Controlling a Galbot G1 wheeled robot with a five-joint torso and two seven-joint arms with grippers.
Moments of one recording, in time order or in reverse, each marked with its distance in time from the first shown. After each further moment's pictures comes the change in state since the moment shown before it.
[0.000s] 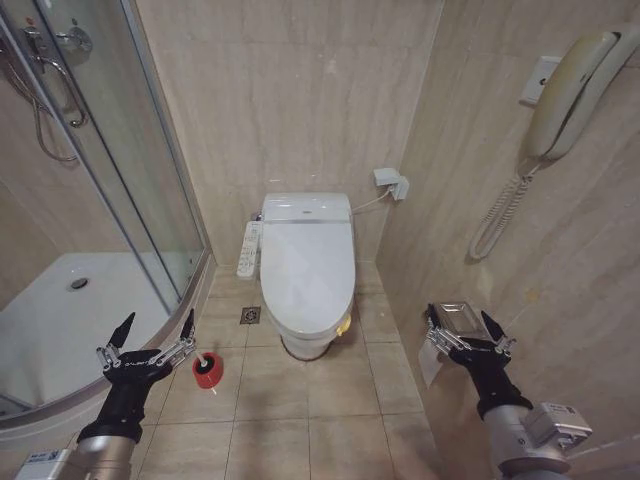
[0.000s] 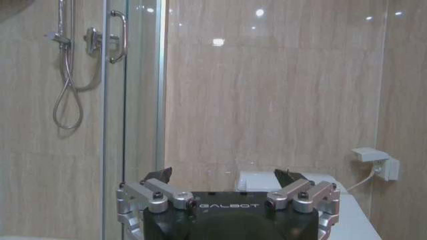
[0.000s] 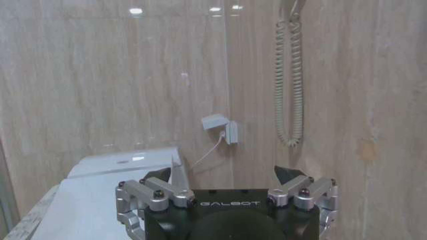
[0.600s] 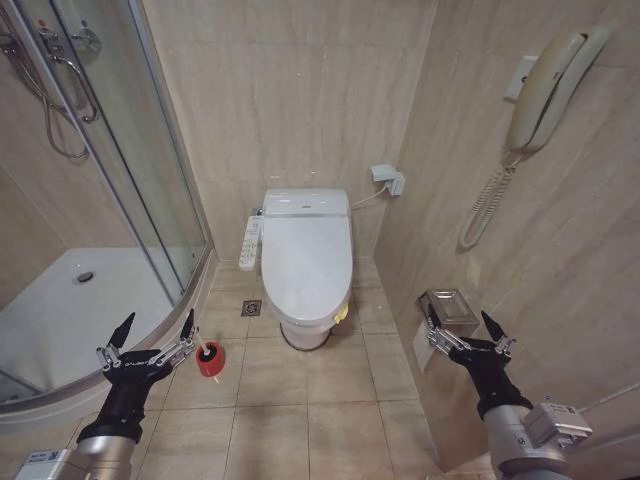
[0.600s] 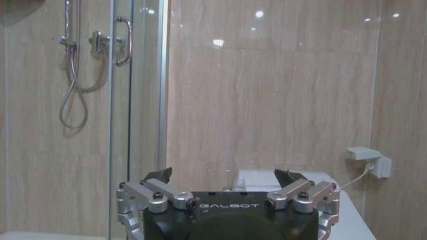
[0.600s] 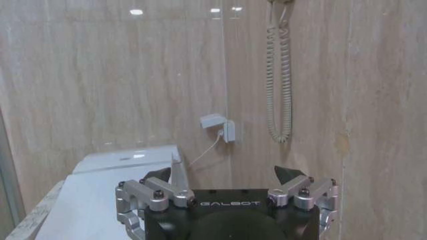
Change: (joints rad) left arm 0.000 0.000 0.000 0.000 0.000 0.000 0.000; right arm 0.000 0.000 0.000 0.000 0.000 0.000 0.000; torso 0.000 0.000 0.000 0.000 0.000
